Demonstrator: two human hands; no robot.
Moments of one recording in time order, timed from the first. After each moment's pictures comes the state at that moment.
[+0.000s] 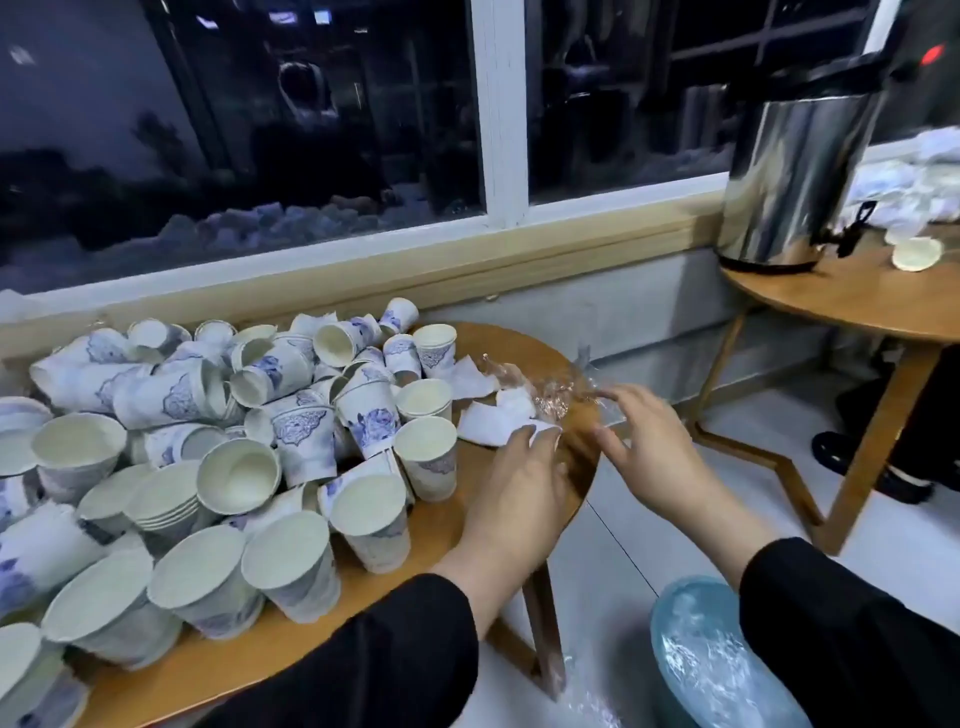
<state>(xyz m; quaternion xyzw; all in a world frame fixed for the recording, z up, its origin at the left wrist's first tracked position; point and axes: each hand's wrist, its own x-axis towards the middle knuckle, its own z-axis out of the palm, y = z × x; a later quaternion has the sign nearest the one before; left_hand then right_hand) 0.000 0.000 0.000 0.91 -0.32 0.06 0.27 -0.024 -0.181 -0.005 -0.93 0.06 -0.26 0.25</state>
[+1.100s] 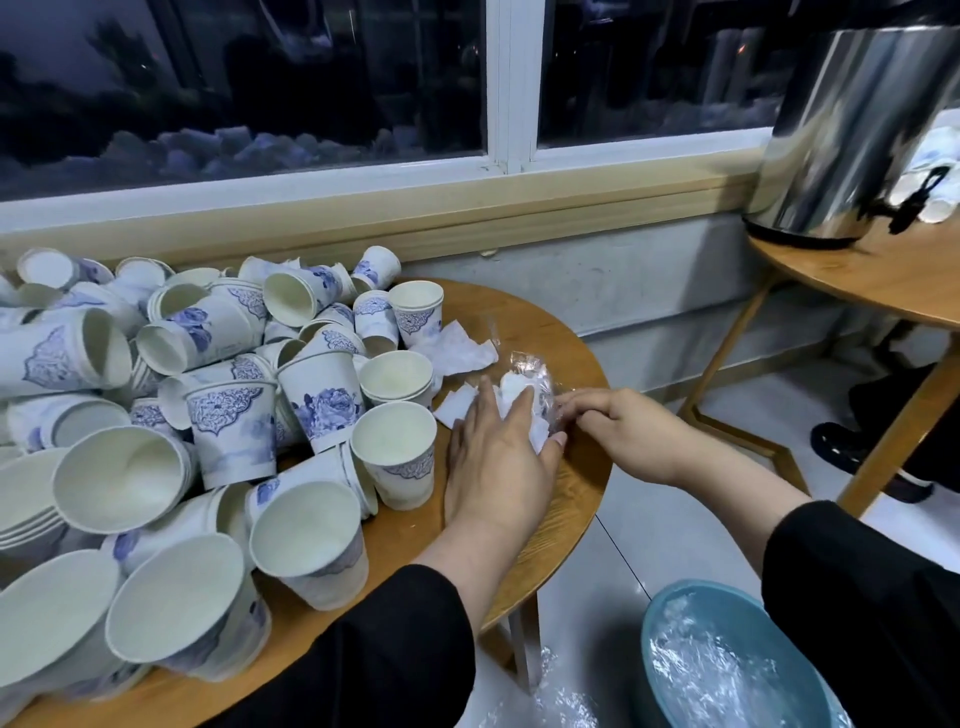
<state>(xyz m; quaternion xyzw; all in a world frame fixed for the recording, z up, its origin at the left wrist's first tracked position) 0.068 -0.029 -0.040 0.93 -0.20 0.05 0.29 0.045 -0.197 -0.013 -0.92 -0.04 -0.03 0.39</state>
